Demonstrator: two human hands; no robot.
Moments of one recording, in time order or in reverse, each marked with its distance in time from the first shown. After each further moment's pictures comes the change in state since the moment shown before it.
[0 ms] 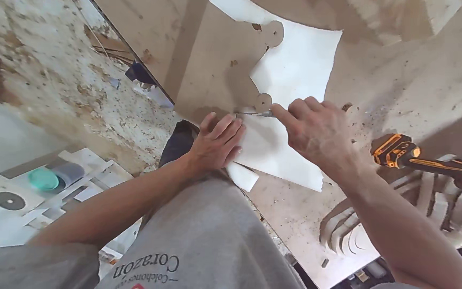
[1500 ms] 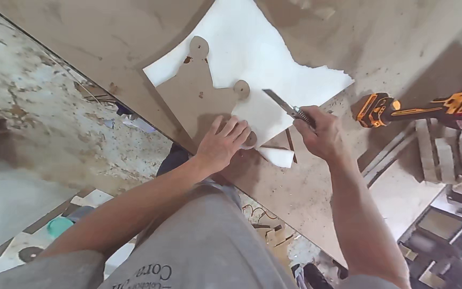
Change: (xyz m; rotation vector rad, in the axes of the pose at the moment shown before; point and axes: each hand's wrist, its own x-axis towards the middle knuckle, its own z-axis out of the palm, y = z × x) left_hand 0.058 0.047 -0.008 -0.074 -0.479 0.202; right_hand -0.132 0.023 0.038 0.579 0.244 0.589
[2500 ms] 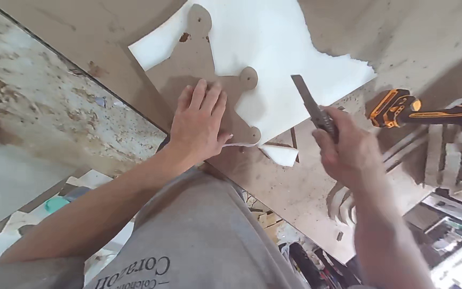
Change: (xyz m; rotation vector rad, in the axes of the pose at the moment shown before) left_hand 0.003 -0.036 -0.052 -0.047 -0.102 -0.331; right_hand -0.012 -0.051 -0.031 -0.143 -0.161 0.187
